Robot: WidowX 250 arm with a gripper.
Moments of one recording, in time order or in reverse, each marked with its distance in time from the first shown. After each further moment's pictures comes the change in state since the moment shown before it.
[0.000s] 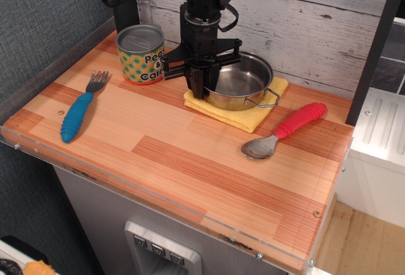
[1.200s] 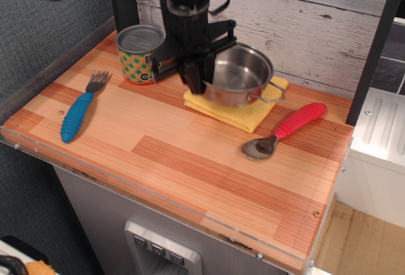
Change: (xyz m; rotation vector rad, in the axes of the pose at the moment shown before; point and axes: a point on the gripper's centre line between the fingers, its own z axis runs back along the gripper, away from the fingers) arm -0.044 0.024 0.054 -0.152 -0.058 0.187
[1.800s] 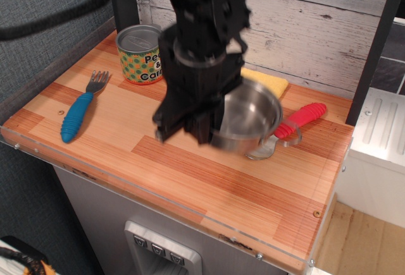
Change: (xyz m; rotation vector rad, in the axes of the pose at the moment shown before) arm -0.067 0.037 0.018 0.053 -0.046 0.190
